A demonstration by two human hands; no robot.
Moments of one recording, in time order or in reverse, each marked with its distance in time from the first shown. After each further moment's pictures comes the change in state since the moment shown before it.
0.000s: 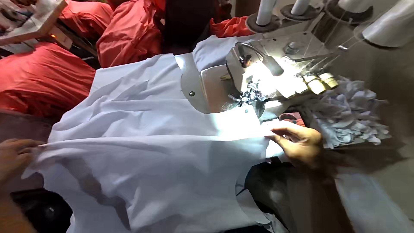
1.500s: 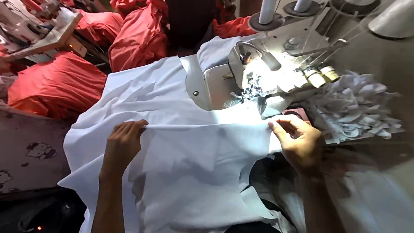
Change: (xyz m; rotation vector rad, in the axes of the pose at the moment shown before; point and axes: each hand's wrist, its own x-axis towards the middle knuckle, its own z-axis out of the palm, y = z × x) left_hand -0.025 0.163 0.103 -0.022 0.387 0.775; right_hand -0.008 -0.013 0.017 -0.138 0.207 0.167
